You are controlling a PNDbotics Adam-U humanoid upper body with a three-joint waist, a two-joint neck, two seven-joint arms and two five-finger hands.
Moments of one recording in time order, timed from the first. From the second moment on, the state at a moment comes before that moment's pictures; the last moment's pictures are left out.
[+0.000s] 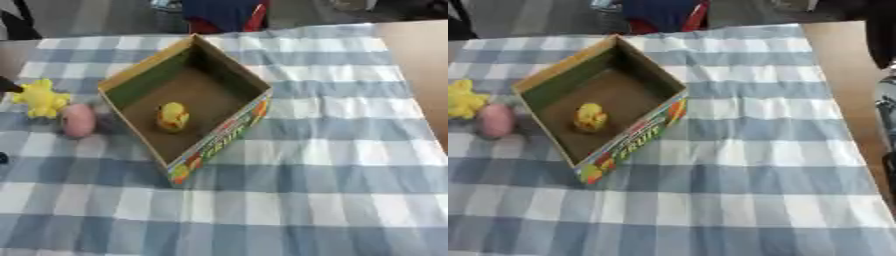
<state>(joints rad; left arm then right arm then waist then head) -0.62 0.90 -0.05 -1.18 -0.87 -0.67 -0.33 -0.62 -0.50 0.03 -1.98 -0.21 -0.05 -0.11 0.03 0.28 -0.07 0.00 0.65</state>
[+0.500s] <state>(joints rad) -0.65 0.86 -0.08 -1.16 -0.71 -0.67 -0.44 -0.62 -0.49 0.04 -1.98 -0.20 -0.03 -0.11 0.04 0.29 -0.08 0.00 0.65</state>
